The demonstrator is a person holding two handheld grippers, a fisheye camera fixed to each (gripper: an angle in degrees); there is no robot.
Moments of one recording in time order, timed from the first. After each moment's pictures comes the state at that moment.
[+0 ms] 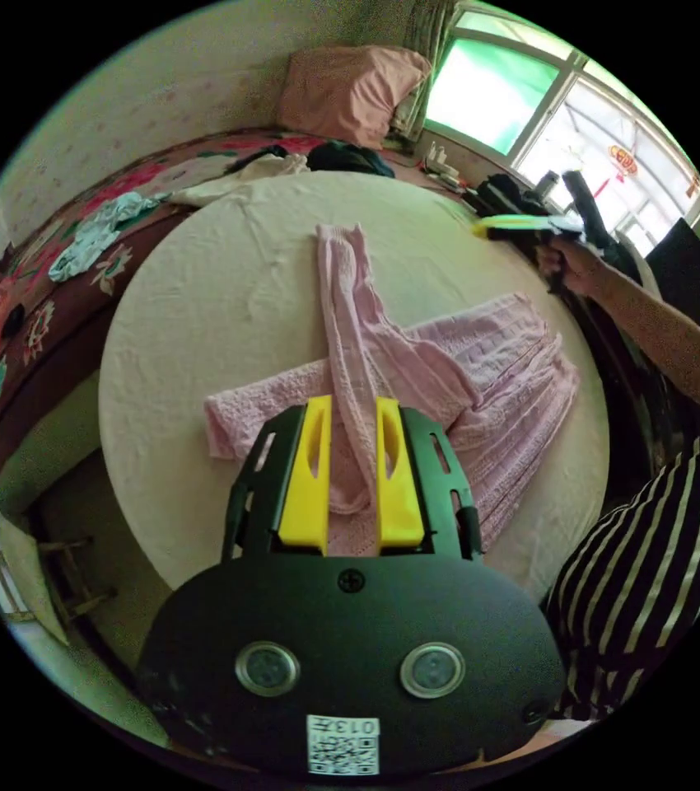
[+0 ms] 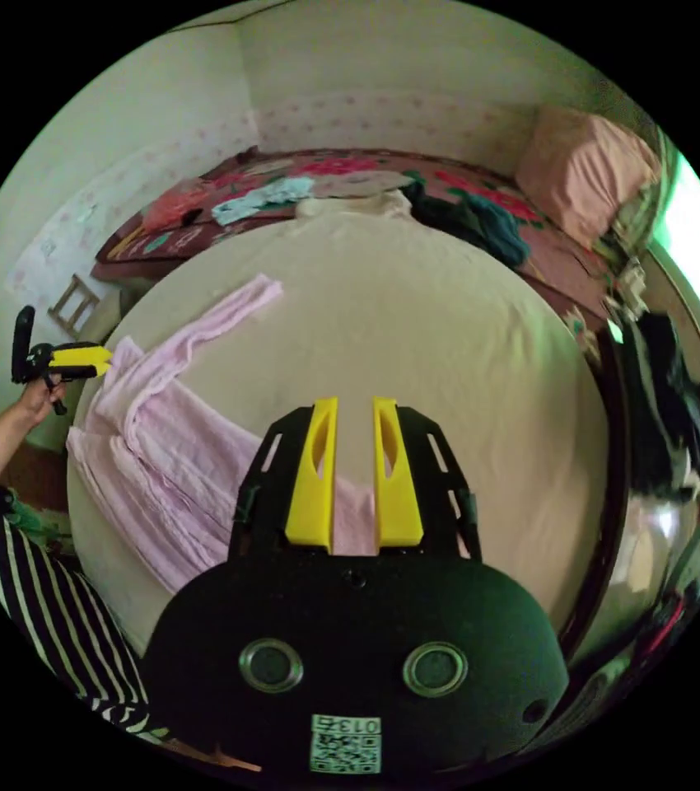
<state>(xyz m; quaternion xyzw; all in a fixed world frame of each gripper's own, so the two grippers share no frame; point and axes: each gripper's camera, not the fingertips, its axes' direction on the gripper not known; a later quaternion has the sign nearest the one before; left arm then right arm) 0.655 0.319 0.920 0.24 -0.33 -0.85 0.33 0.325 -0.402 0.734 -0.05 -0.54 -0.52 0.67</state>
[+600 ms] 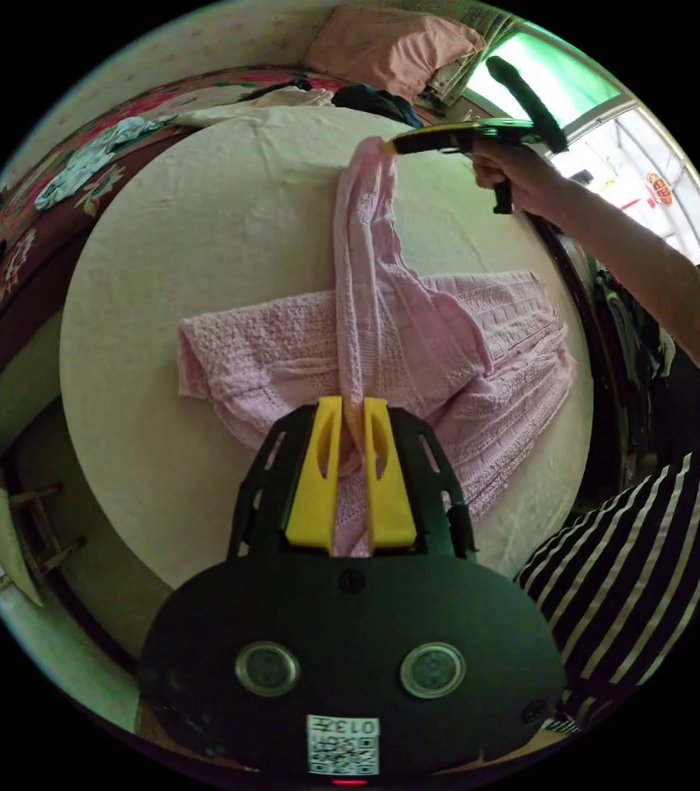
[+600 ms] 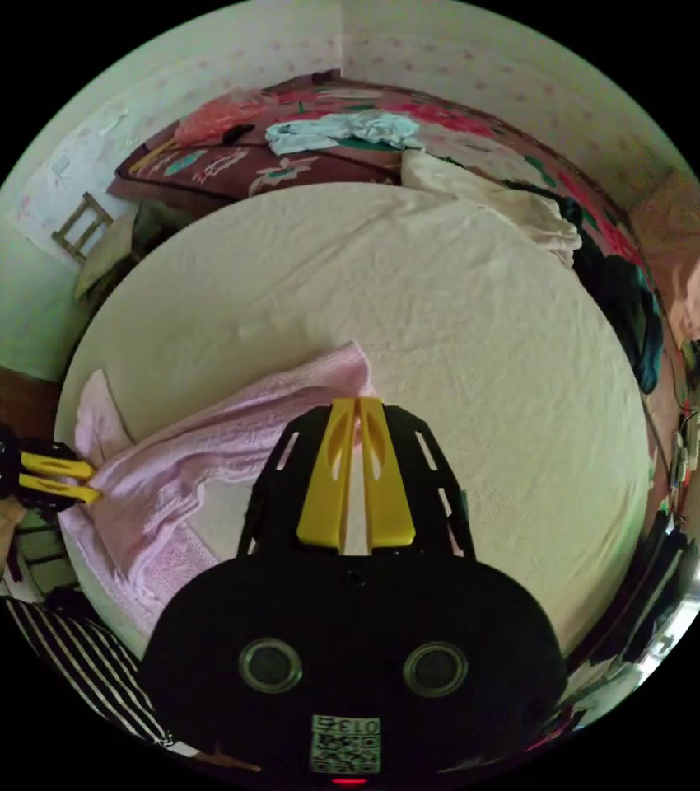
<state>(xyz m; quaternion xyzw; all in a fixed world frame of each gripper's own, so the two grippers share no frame) 0.654 0.341 0.936 0.27 -0.22 -0.89 0.31 0.207 -0.321 0.622 -0.04 -0.49 -0.63 0.60</state>
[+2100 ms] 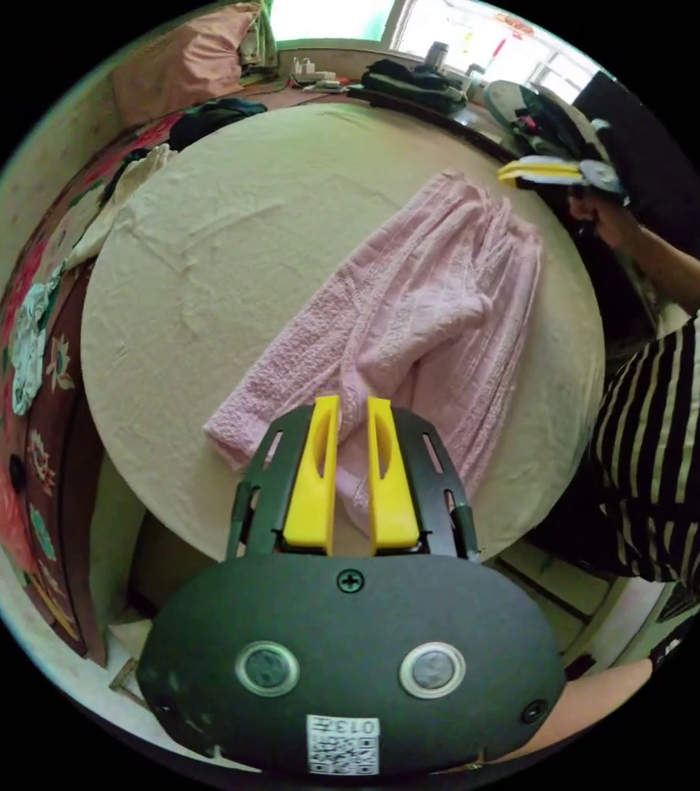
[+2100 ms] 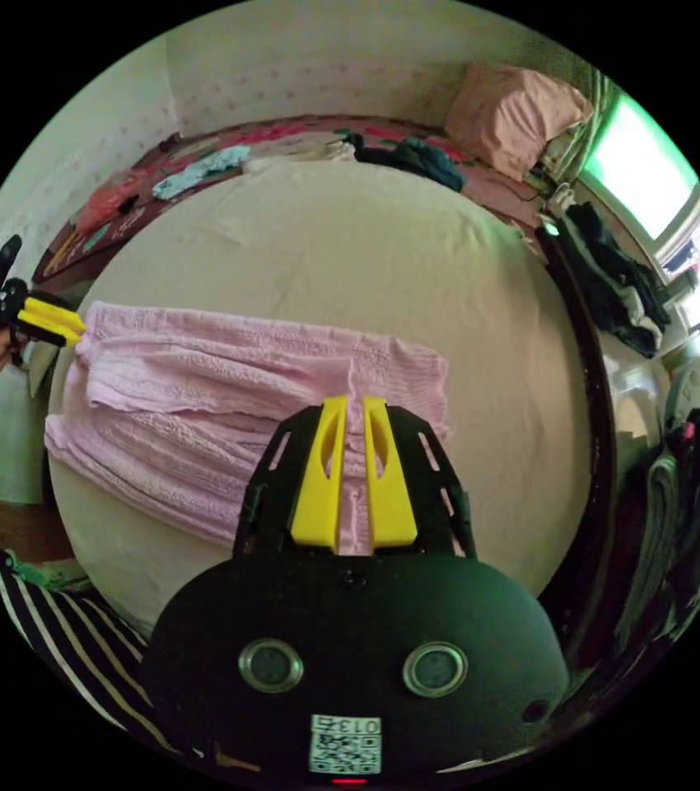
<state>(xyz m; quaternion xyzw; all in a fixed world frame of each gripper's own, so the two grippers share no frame) 0.587 0.296 0.836 0.11 -0.23 -0.80 0.54 0.491 -0.283 0.695 -0.07 -0.44 -0.46 0.77</state>
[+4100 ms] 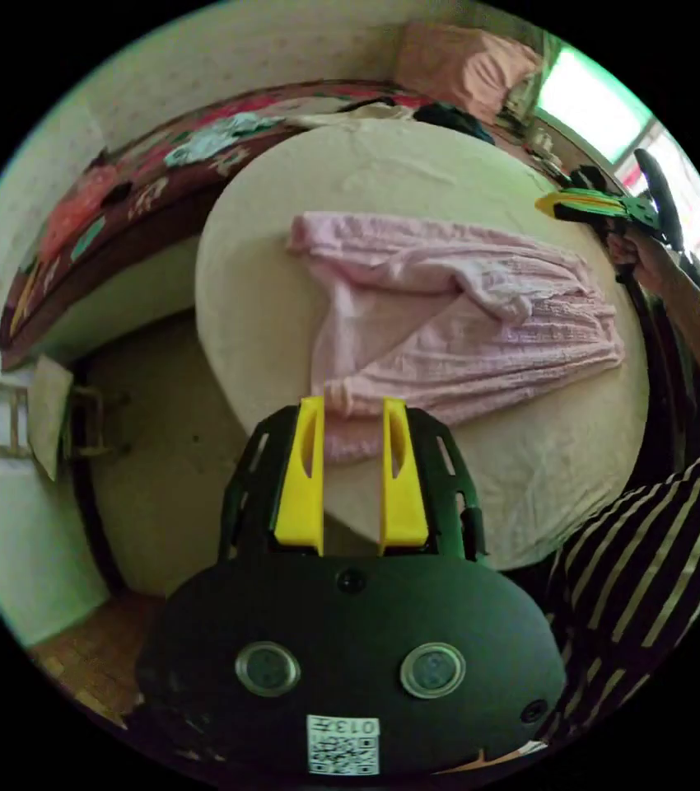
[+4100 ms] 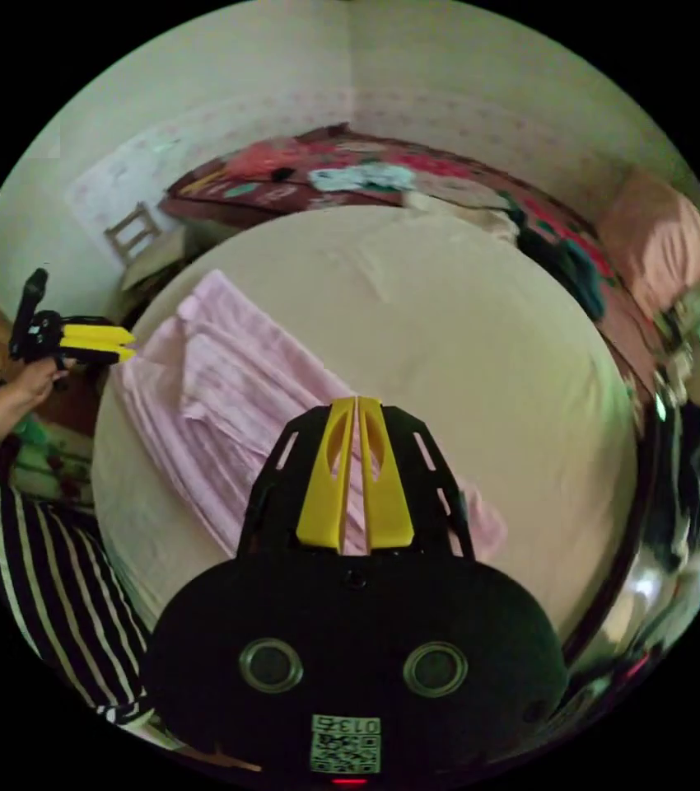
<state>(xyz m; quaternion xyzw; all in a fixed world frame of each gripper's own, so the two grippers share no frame) 0.646 0.108 0.991 0.16 -0.25 -0.94 0.18 0.277 -0.269 0.624 0.01 -0.56 -0.63 0.54</state>
